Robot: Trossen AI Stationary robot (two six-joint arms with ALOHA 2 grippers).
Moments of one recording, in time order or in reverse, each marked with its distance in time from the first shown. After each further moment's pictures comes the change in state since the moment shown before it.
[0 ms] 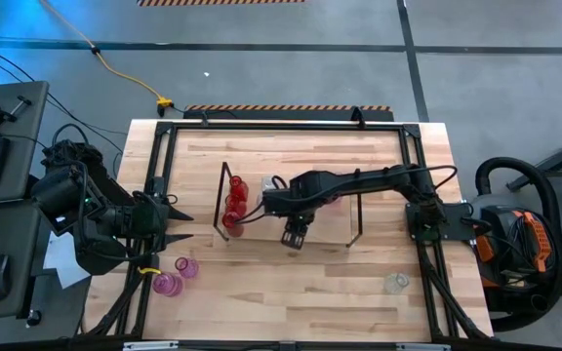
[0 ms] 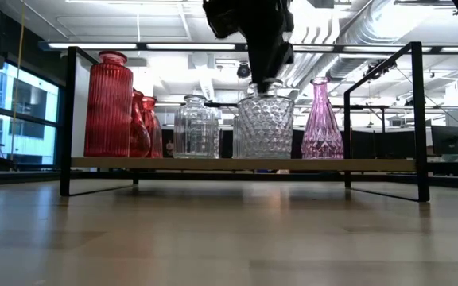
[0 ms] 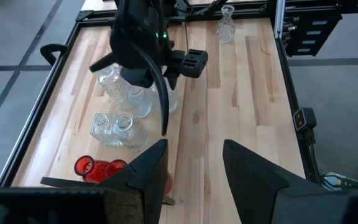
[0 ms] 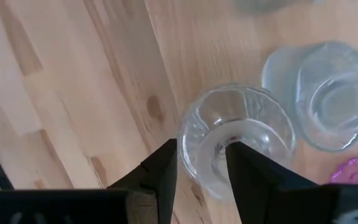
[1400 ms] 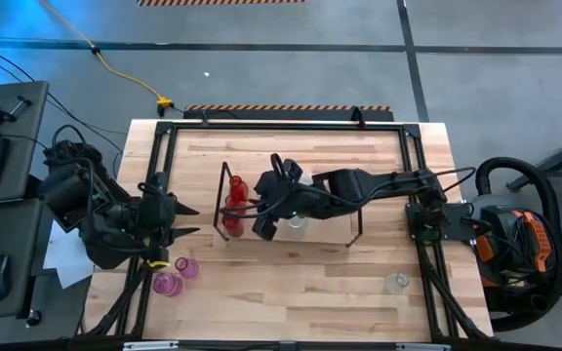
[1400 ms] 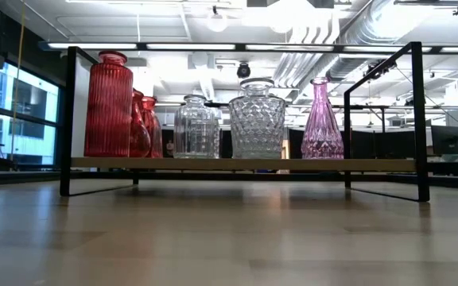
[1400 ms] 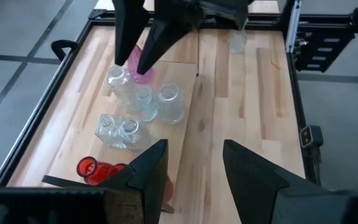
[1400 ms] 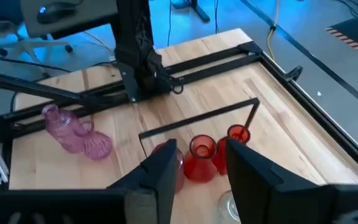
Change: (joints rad) left arm 0.060 0.003 0.000 0.030 -0.007 -0.019; right arm 0.136 -0.050 0.350 0.354 0.564 -0.041
